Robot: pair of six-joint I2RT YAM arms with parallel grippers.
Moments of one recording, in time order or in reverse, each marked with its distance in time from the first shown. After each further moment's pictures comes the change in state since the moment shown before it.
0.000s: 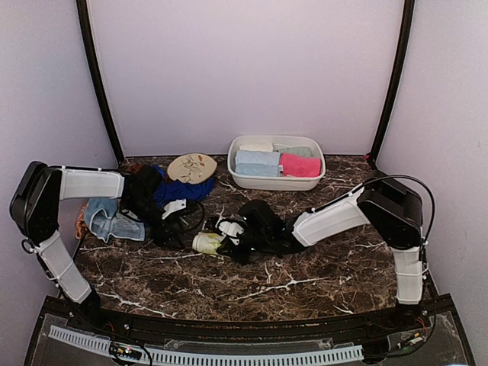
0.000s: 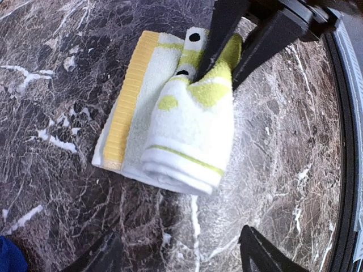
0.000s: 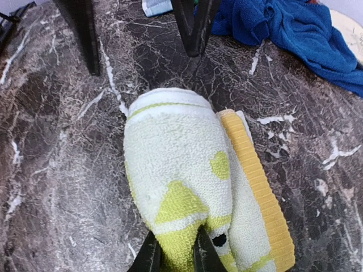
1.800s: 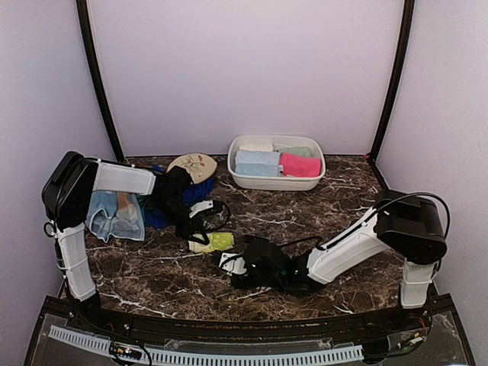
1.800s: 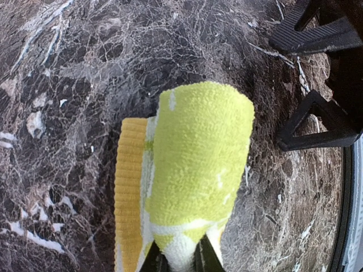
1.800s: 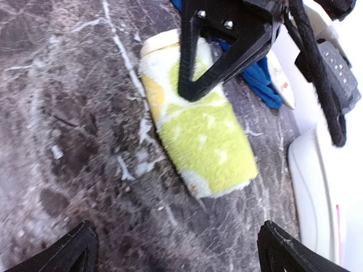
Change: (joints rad) left arm -0.122 0.236 0.194 0.021 0.007 -0.146; right arm 0.222 -0.151 -0.304 0.244 0.644 -0.338
